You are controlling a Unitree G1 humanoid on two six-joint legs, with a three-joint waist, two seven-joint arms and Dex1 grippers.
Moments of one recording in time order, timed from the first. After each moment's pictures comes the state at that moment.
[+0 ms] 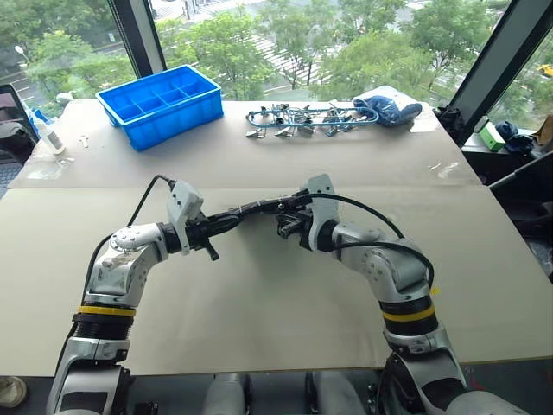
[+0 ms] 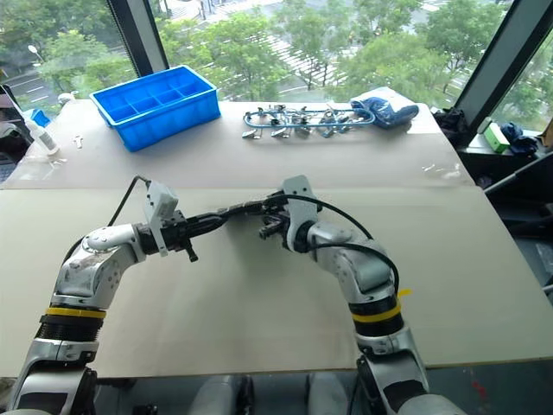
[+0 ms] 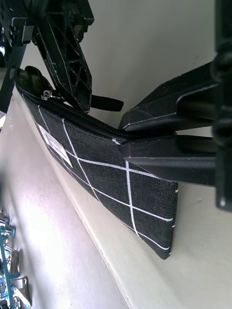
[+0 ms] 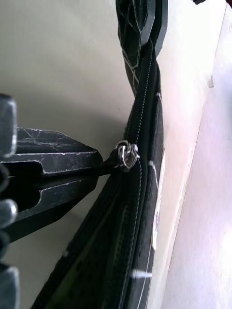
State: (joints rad) left arm -0.46 0.55 0.02 0.10 -0.41 0.41 -0.95; right arm -0.60 -0.19 0.10 -0.22 0.38 1.05 0.28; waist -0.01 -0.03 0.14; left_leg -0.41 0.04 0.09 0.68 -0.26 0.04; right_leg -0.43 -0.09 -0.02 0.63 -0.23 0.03
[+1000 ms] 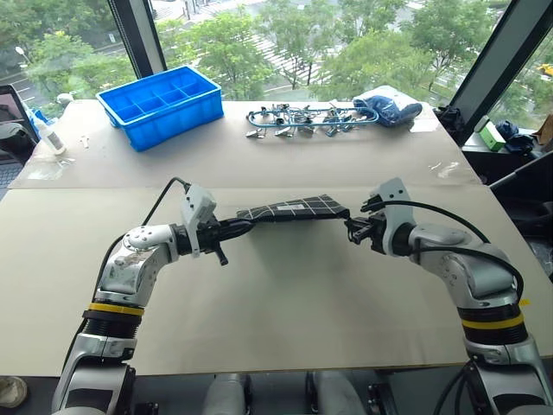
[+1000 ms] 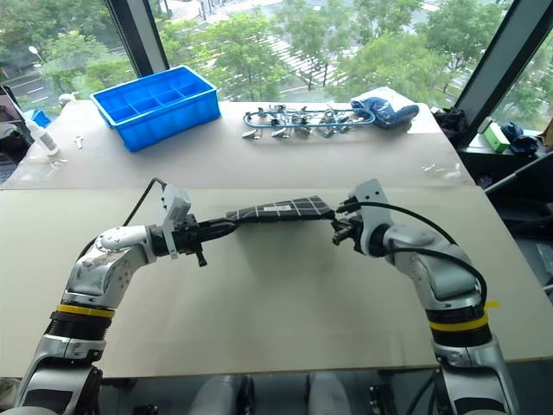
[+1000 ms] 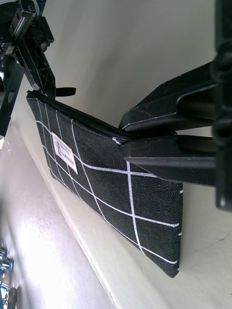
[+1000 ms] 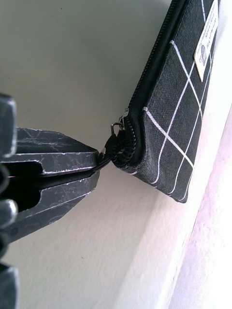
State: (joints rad) left arm -0.47 0.54 -0.03 0.10 -0.42 0.41 -0.98; right arm -0.50 -0.60 0.03 -0.18 0.42 0.98 0.44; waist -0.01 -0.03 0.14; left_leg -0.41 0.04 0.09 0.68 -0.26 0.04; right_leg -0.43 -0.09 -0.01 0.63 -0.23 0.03
